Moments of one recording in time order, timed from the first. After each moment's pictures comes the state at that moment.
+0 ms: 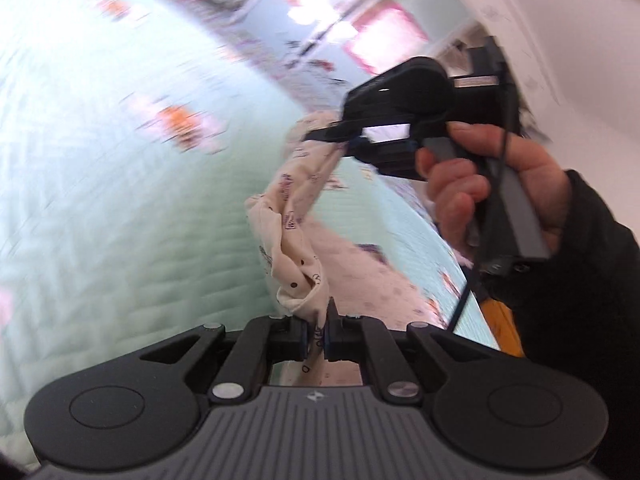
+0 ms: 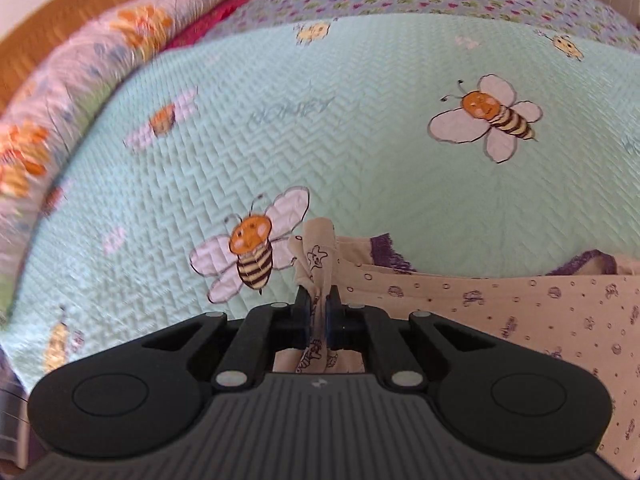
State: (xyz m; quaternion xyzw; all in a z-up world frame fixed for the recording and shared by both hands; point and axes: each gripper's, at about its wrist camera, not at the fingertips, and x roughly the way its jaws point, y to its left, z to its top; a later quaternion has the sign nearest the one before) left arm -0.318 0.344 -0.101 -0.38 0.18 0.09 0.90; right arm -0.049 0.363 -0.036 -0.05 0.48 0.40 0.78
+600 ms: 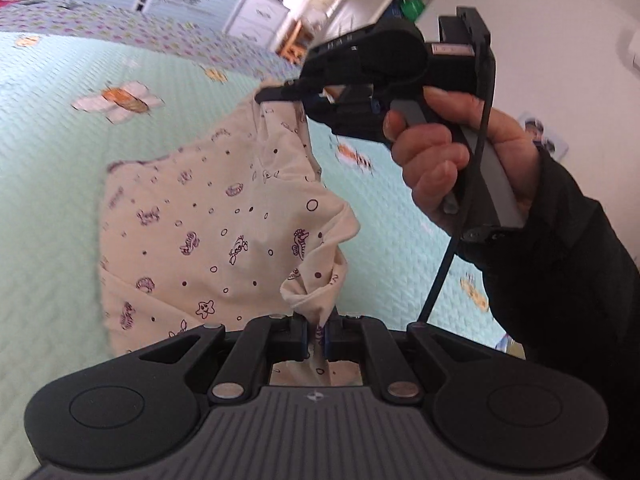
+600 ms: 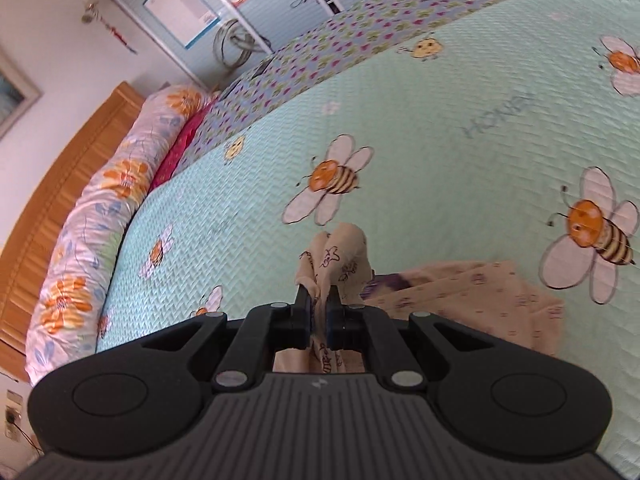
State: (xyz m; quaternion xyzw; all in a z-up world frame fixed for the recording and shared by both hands) left arm -0.146 0.202 -0.068 -0.25 0.32 -0.07 0.91; right arm 0.080 0.112 -0.022 0.15 0.47 0.38 0.78
